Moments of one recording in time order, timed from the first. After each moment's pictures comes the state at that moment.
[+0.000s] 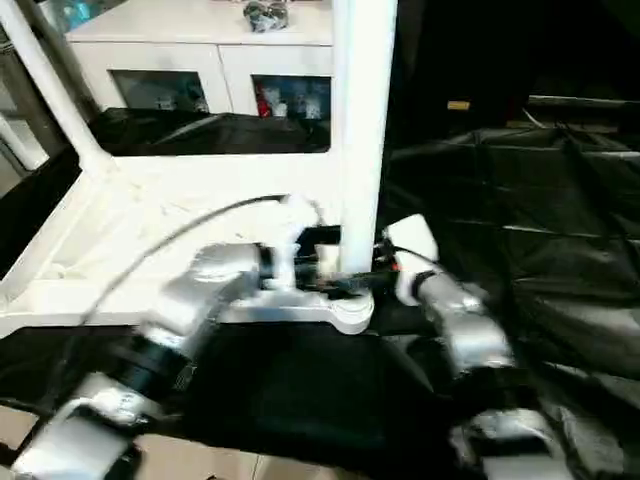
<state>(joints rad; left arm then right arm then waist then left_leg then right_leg) -0.61 0.13 -0.28 0.39 -0.25 0.19 -0.97 -0.45 -0.35 0.03 0.51 0.05 0.19 0.55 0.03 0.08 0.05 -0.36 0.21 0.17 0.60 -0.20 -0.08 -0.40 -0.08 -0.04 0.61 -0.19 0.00</state>
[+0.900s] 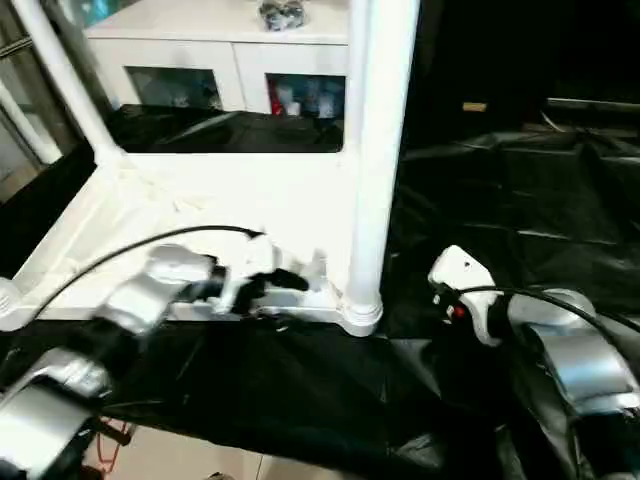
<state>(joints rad) -0.76 0.21 -0.40 0.87 -0.01 -0.08 -1.10 -0.22 -0.73 0.09 0.08 0.15 0.37 1.04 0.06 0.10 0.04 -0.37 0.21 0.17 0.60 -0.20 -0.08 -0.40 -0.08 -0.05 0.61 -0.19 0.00</state>
